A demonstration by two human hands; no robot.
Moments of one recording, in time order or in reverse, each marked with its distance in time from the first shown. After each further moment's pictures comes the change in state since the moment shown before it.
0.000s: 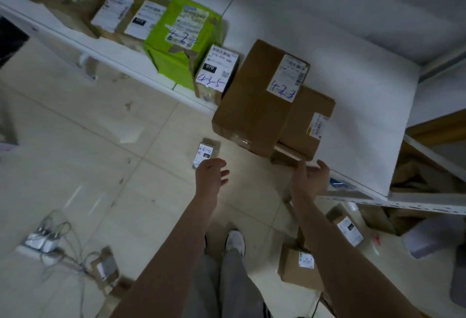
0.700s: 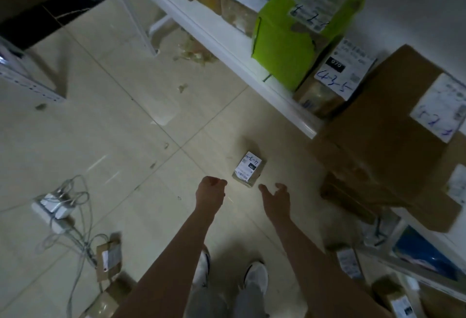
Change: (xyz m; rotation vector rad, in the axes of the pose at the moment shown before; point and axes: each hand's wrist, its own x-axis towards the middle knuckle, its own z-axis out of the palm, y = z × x) left_hand 0.160 -0.061 -0.154 0.177 0.227 -0.071; right_hand -0.091 0.091 0.239 -0.474 -0.709 -0.077
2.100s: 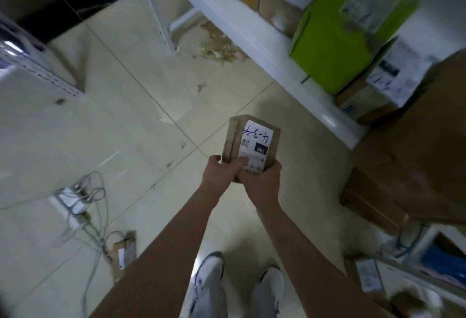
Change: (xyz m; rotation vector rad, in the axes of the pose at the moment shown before) left_hand 0.010 0.054 -0.061 -0.020 -0.094 0.044; right_hand -0.013 -0.071 0.101 0.288 -0.054 -0.277
